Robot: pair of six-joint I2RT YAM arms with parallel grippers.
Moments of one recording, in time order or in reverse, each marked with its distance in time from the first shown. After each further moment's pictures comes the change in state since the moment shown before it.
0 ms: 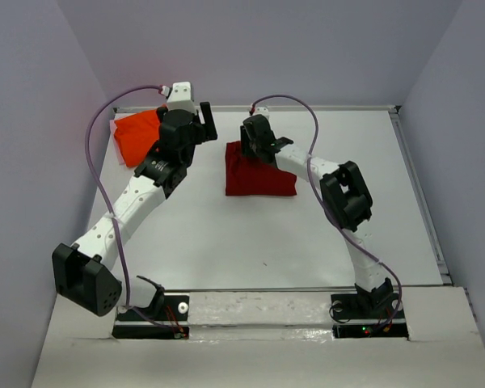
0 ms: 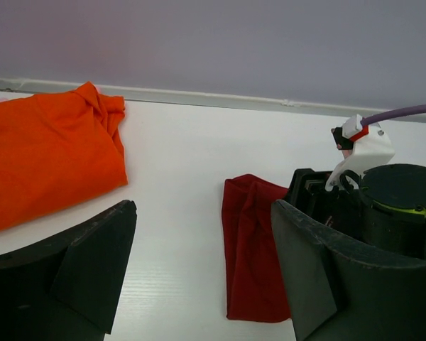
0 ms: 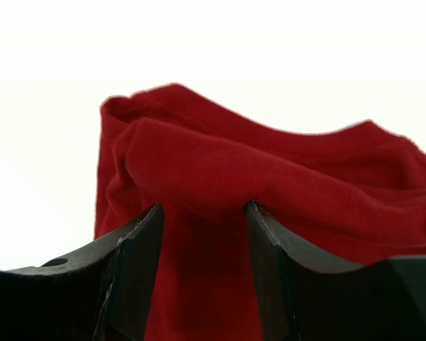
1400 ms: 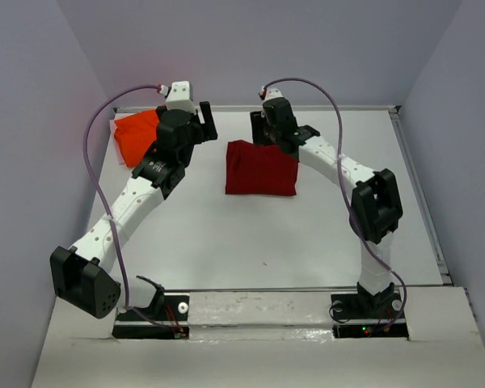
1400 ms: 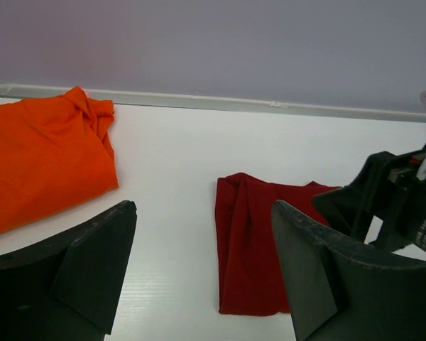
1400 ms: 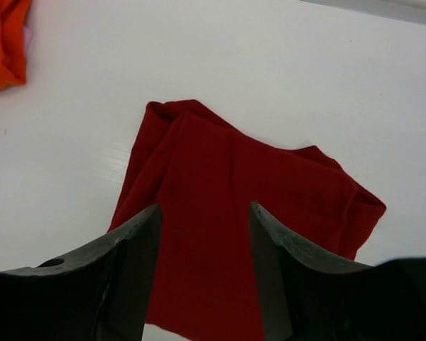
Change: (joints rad) left arm 0.004 -0.019 0.000 -0.001 0.036 0.000; right arm -0.046 -0.212 -0.028 -0.095 -0.114 -0.153
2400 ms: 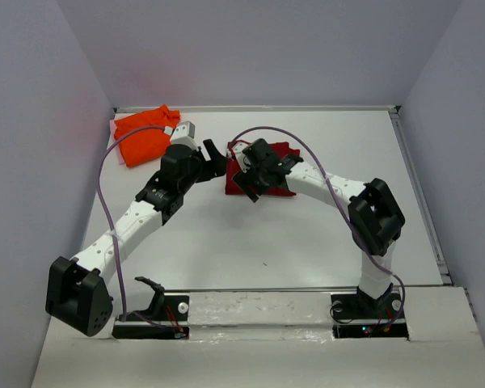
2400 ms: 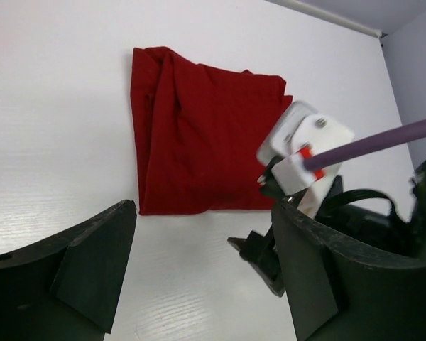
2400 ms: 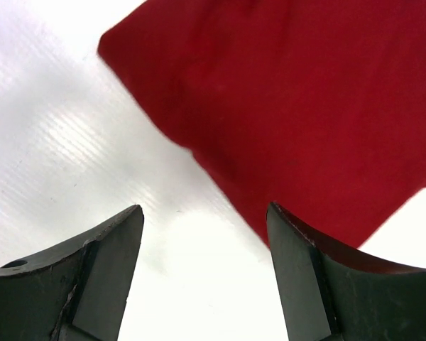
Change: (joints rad) left arm 0.006 -0.106 -0.360 0.064 0.296 -0.328; right arm 0.171 -0.147 -0.298 -0.209 -0.100 -0.359
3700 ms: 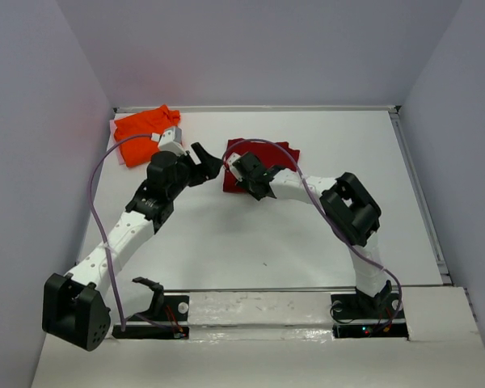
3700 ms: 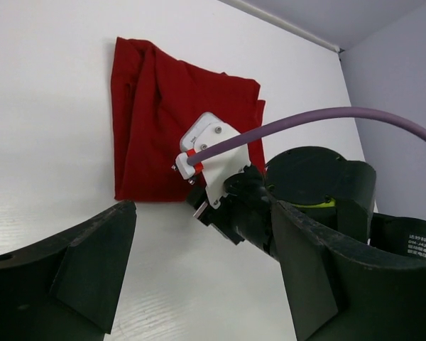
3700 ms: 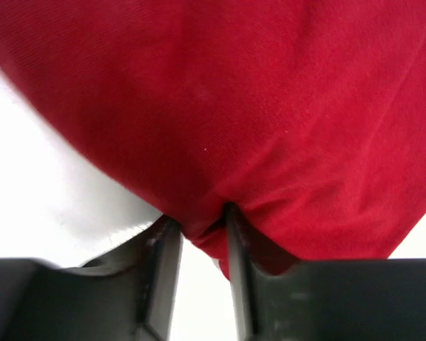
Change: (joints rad) left arm 0.079 -0.109 -0.087 0.065 0.130 -0.084; right arm 0.035 0.191 -0.012 0.138 0.201 -0.105
